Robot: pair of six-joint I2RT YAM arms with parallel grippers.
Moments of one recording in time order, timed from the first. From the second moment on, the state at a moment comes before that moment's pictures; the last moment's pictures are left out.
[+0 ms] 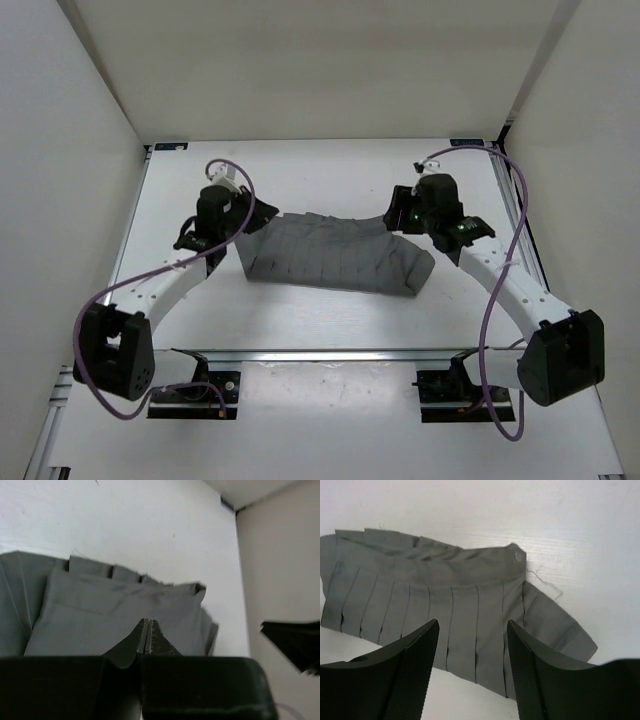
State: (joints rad) left arm -0.26 1.34 0.86 0.12 0.21 -0.78; right arm 0.39 1.29 1.04 -0.37 0.02 0.35
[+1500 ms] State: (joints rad) left arm -0.26 1.62 0.86 -0.03 -0.09 -0.50; right arm 0.33 1.39 0.74 -0.35 -0.16 0.39
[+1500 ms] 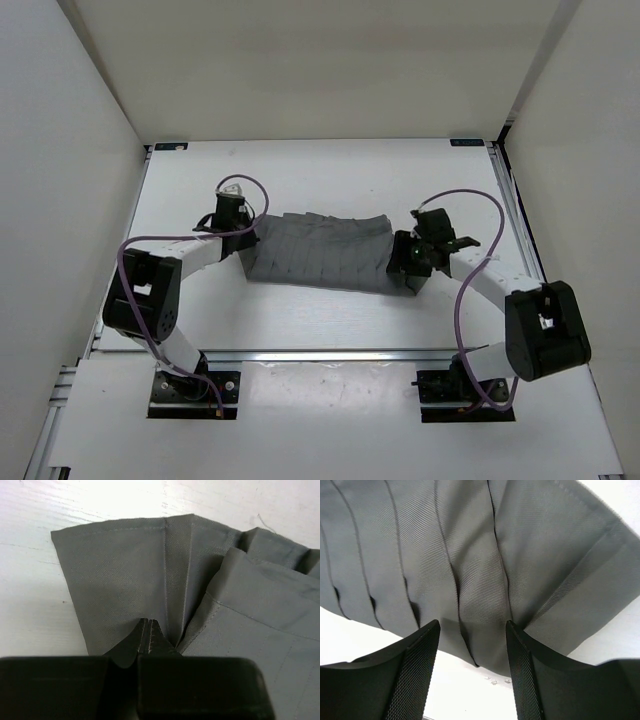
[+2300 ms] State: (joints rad) left arm -0.30 1.66 0.81 -0.01 -0.07 -0.49; right arm 0.45 1.03 0.59 -0.32 -0.15 0.47
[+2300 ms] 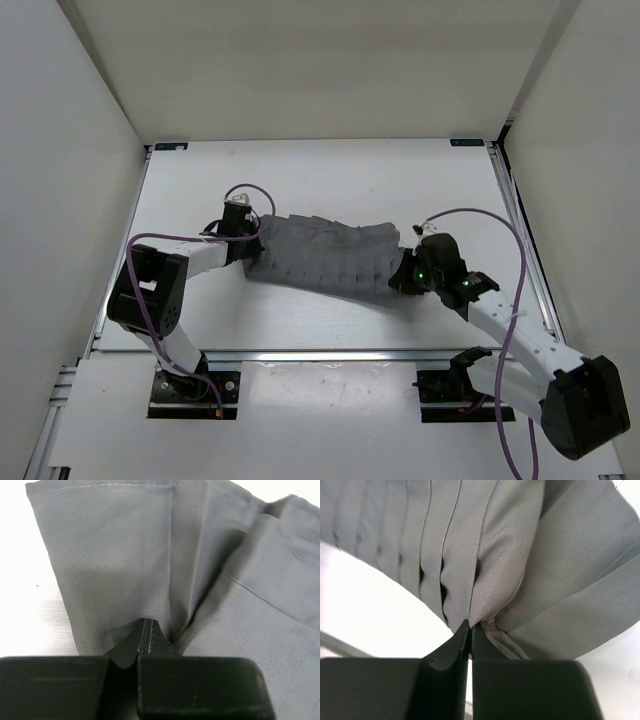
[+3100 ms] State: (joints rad) left arm -0.31 1.66 0.84 -0.07 -0.07 -0.49; right arm 0.74 0.69 0.44 -0.70 -0.11 0.73
